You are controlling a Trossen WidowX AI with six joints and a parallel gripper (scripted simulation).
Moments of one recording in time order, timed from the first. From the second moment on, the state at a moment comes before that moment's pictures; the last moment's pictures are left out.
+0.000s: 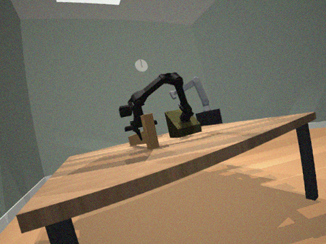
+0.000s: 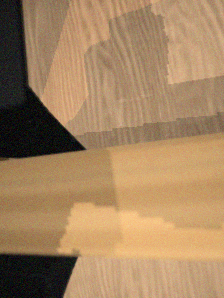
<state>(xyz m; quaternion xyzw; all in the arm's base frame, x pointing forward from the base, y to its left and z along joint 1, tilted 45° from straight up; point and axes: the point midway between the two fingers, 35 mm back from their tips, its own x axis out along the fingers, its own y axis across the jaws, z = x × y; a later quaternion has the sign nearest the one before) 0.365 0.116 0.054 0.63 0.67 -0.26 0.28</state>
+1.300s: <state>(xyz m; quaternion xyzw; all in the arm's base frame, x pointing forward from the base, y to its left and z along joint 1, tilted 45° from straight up) 0.364 0.119 0.056 0.63 0.67 -0.26 0.28</state>
